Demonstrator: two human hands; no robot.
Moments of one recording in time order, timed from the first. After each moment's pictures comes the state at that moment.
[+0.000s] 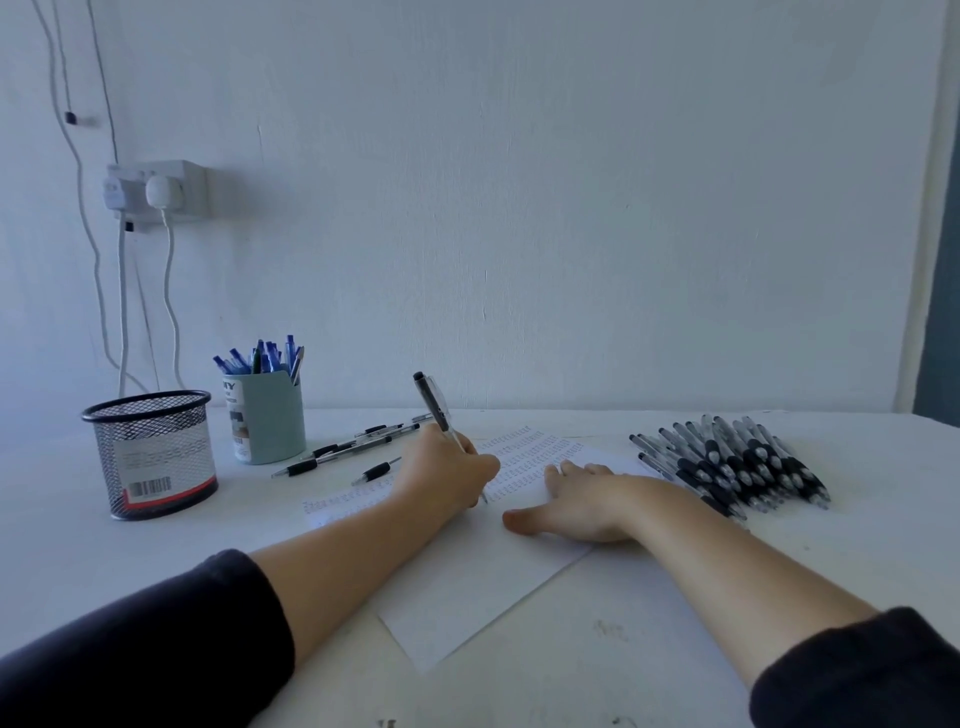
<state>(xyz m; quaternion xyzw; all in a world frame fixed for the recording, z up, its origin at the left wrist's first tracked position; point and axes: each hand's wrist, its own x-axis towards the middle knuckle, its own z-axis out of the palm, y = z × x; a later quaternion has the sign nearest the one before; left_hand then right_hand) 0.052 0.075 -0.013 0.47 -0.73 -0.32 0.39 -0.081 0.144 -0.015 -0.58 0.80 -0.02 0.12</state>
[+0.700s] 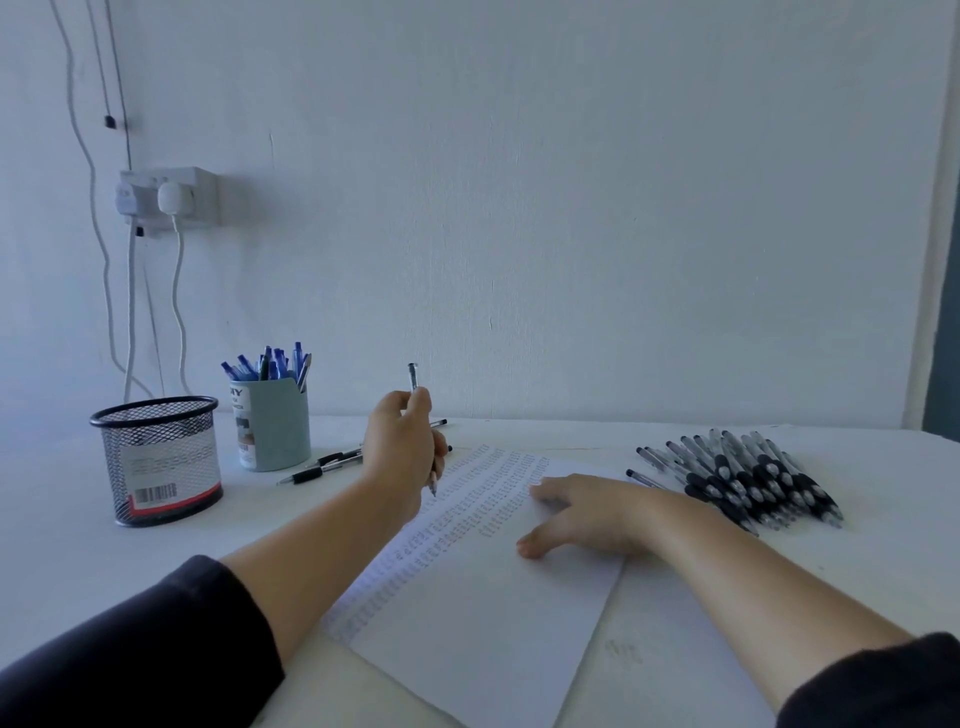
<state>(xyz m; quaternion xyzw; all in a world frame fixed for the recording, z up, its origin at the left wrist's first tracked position) 0.072 0.060 0.008 0.38 -0.58 -0.46 0.56 -0.085 0.146 -0.010 -0.60 0.75 -0.15 0.22</state>
